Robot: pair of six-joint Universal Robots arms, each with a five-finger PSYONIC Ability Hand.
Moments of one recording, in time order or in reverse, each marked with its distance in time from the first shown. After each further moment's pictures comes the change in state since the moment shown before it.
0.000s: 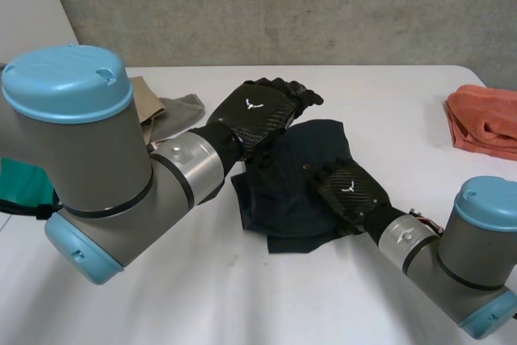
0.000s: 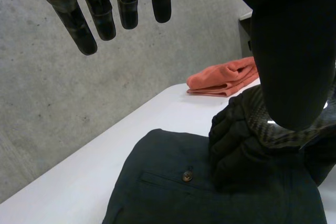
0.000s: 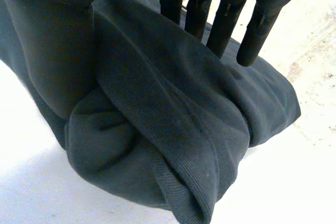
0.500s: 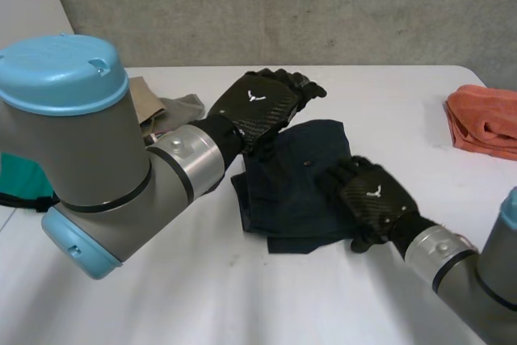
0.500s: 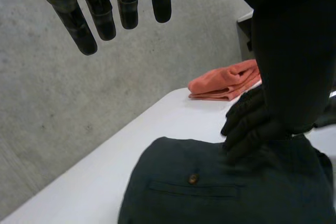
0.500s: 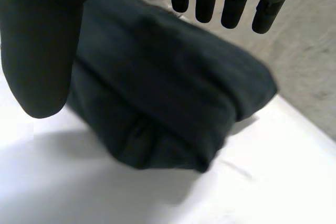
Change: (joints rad) left arm 0.002 0.006 0.018 -0.005 0.012 0.017; right arm -0.059 -0.192 0.157 0.084 0.013 0.104; left_hand 0.000 0.000 0.000 0.000 0.000; right_hand -0.335 -0.328 -0.325 -0.327 -0.298
